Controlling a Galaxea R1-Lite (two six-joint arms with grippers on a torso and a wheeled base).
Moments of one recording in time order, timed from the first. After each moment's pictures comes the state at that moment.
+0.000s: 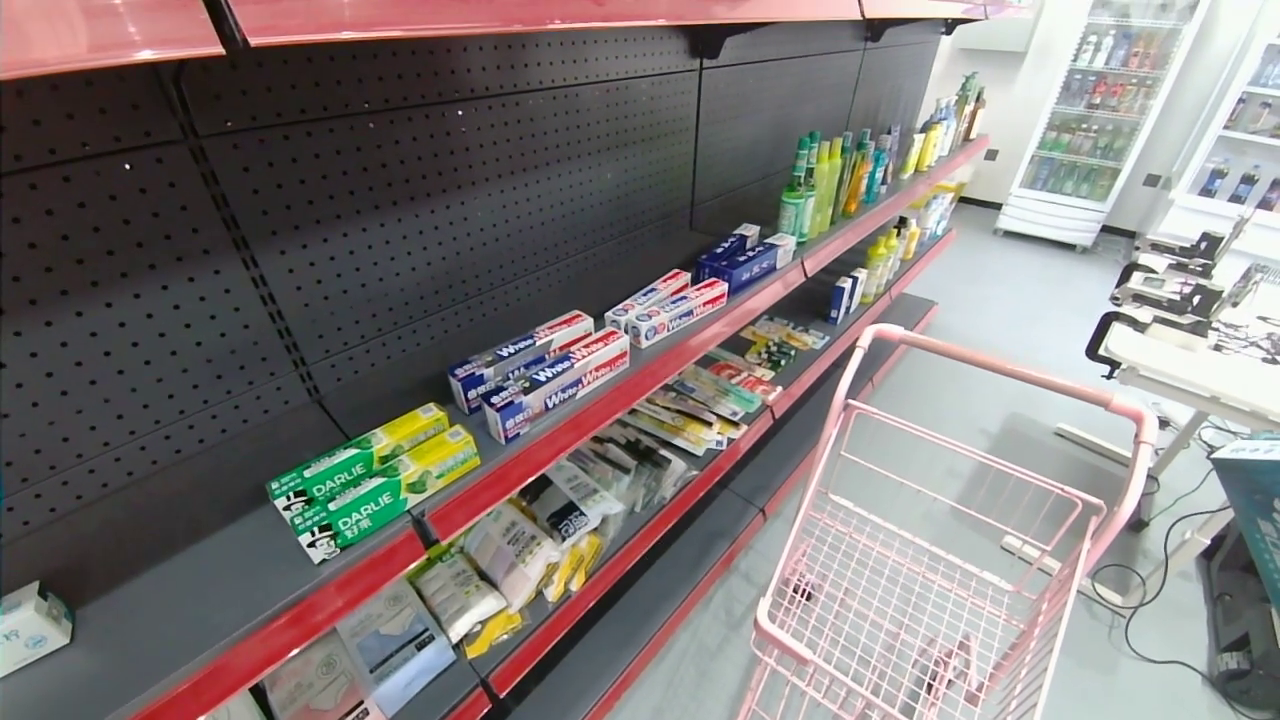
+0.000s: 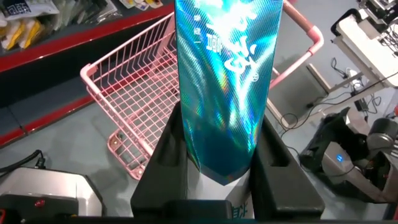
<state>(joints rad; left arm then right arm) 0.00 0.00 0.00 0.00 0.03 0.01 -0.03 0.56 -0.40 0.20 -0.03 -0.36</state>
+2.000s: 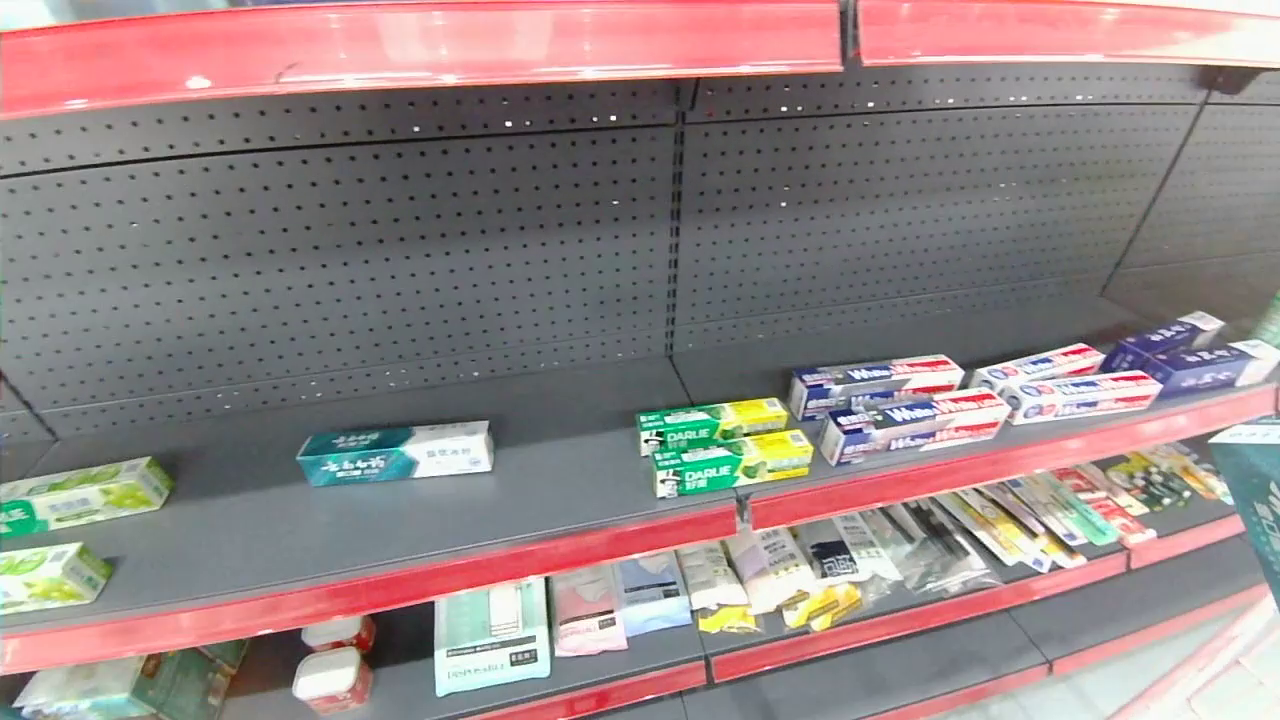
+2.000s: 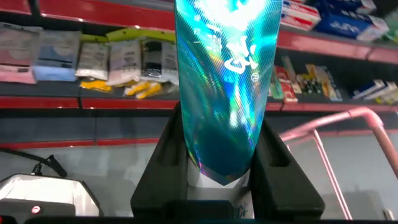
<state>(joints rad) 0.00 0.00 0.00 0.00 0.02 0.01 -0.04 0.60 -0.39 0.15 -0.04 -0.36</state>
